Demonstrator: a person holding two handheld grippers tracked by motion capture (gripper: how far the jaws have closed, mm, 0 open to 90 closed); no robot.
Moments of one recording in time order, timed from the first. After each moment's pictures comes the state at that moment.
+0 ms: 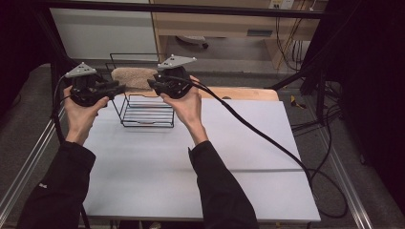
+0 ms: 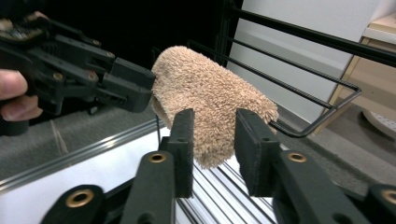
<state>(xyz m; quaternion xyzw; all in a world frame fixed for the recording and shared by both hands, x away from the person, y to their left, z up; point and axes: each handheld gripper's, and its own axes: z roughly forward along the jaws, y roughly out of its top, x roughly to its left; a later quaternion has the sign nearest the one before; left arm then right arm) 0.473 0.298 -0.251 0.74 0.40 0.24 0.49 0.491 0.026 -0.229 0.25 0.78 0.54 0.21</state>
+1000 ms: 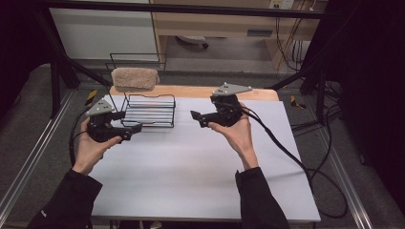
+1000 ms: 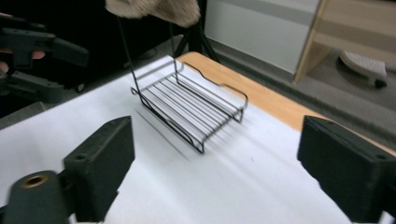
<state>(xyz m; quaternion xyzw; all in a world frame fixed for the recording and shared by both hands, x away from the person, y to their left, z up) 0.421 0.265 -0.322 0.78 0.37 0.19 0.47 0.446 -0.099 -0.275 0.32 0.78 0.50 0.19</state>
